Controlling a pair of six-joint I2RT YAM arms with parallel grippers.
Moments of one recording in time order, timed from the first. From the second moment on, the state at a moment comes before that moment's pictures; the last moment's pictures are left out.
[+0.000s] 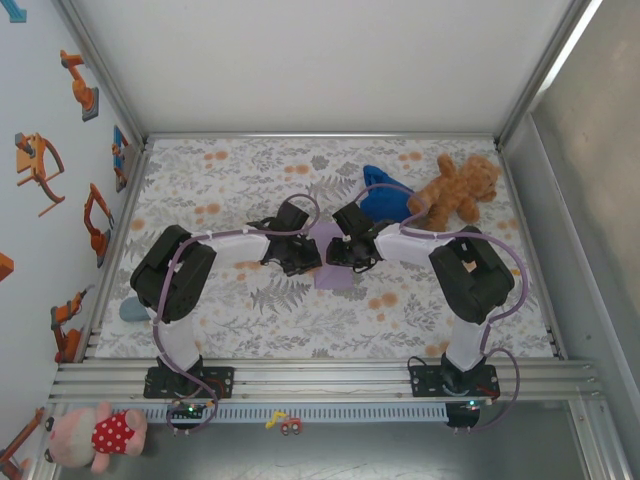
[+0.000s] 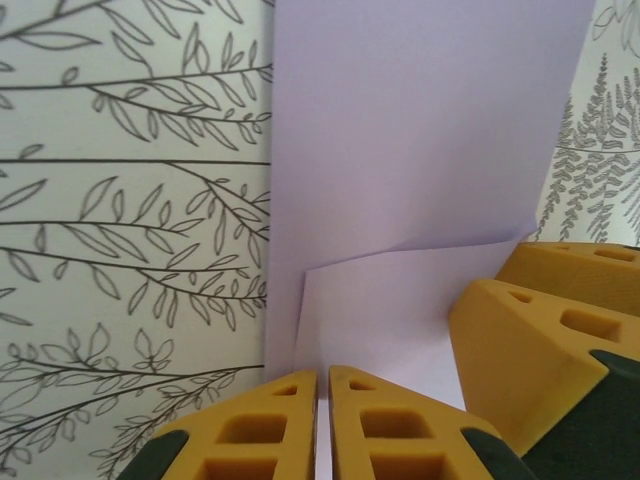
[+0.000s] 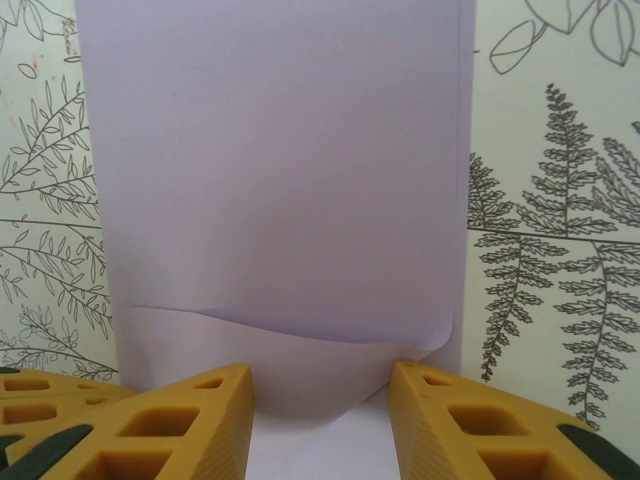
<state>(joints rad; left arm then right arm) -0.71 1.85 1.05 -0.31 0.33 -0.88 0.68 1.83 1.07 -0.36 -0.11 0.66</state>
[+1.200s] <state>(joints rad) -0.64 1.84 1.05 -0.27 0.40 -0.79 0.68 1.83 1.07 -0.36 -0.11 0.66</state>
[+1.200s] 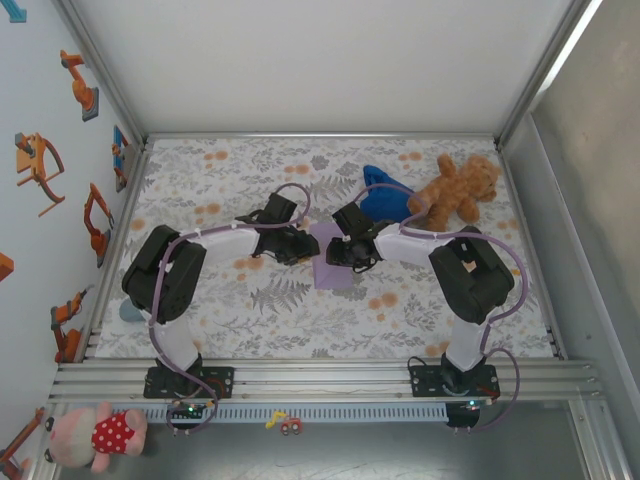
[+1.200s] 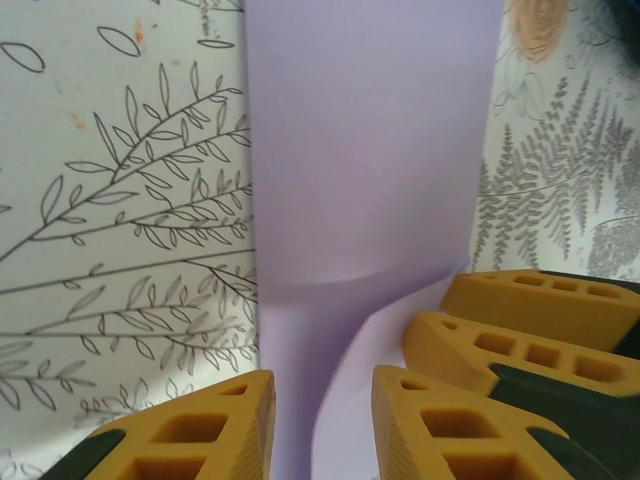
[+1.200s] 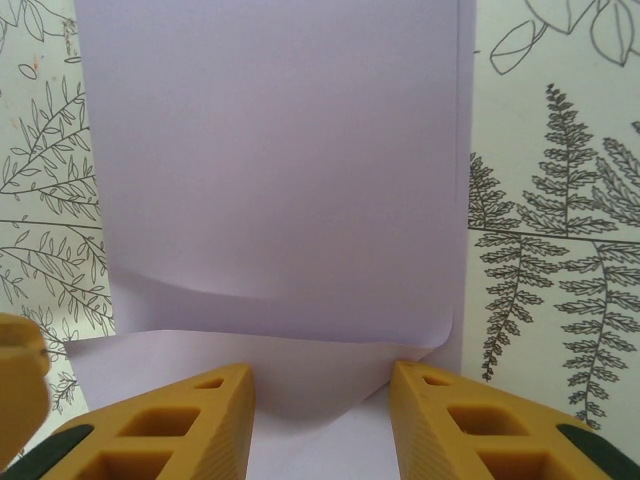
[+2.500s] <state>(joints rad) -0.62 1.92 1.08 -0.26 0.42 -0.72 0.68 1.84 1.07 -0.36 -0.11 0.67</state>
